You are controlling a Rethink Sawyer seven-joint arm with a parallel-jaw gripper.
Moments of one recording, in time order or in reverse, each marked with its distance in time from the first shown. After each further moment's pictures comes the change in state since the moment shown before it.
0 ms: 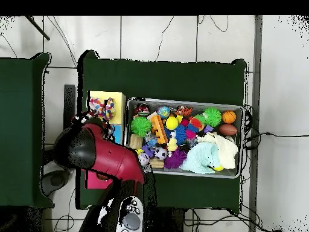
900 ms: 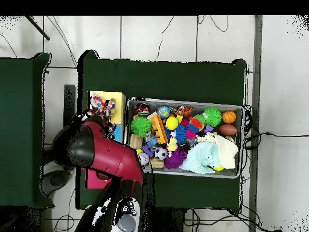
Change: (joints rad) arm 0.034 0.018 -0.063 -0.049 0.000 0.037 0.000
